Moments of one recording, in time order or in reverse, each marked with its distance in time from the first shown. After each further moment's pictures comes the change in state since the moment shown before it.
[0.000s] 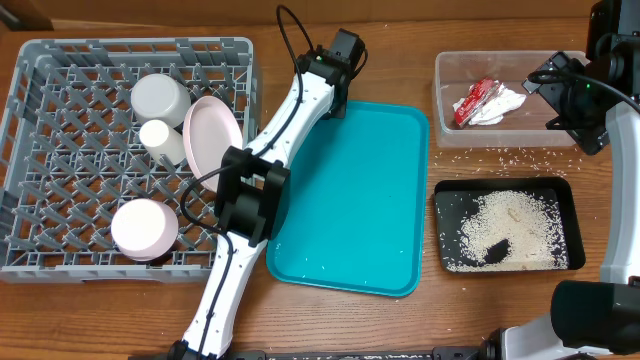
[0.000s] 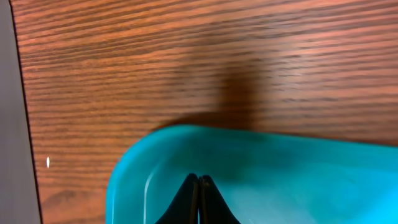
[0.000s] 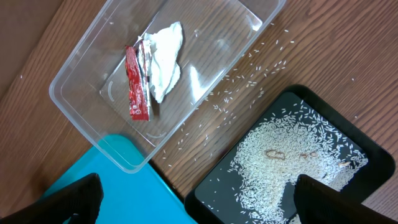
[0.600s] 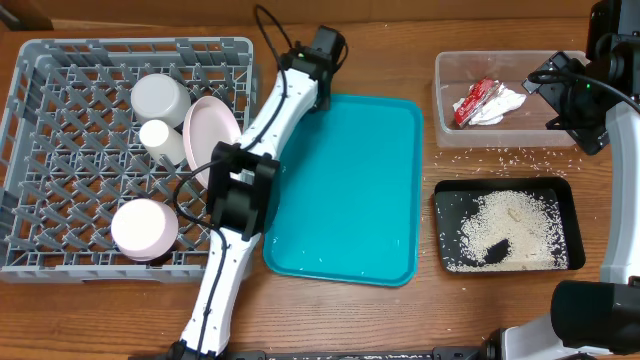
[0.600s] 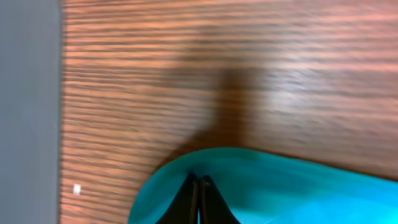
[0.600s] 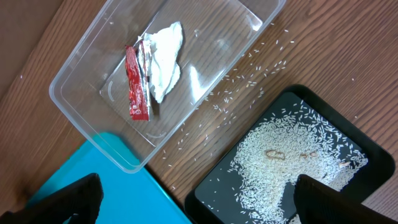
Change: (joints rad) left arm 0.075 0.020 0.000 0.053 -0.014 -0.069; right arm 0.000 0.000 0.000 0.000 0.000 0.000
